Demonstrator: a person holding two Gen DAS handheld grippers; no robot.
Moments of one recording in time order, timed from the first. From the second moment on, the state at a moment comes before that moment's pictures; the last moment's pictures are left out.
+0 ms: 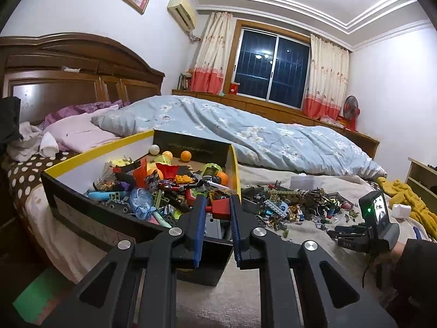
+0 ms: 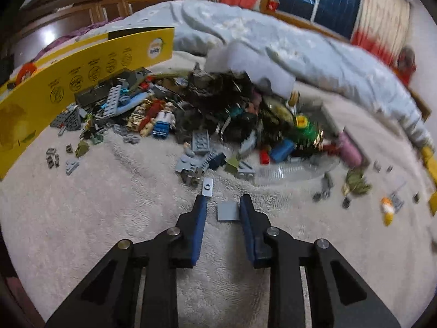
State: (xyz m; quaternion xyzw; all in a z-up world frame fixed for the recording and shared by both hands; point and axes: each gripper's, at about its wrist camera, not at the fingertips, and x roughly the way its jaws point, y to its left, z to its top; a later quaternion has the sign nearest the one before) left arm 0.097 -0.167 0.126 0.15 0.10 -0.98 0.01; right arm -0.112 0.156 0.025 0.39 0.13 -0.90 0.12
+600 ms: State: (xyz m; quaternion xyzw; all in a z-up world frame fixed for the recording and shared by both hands) left arm 0.057 -0.190 0.119 0.18 0.10 -0.97 0.09; right arm -0.068 0.000 0.128 0.23 0.04 -0.92 0.33
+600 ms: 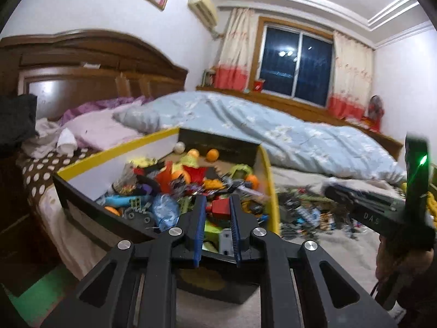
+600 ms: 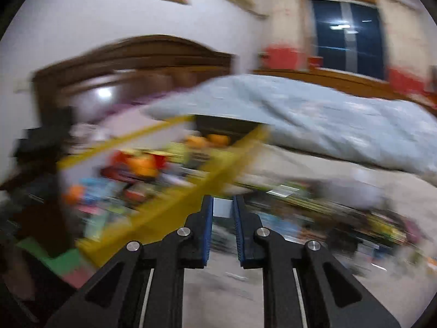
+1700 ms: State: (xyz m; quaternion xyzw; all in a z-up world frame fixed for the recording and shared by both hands) left arm 0.026 -0.051 0.096 0.22 0.00 -0.97 -0.07; right arm -0.066 0.187 0.067 0.27 0.01 -0.95 0.13
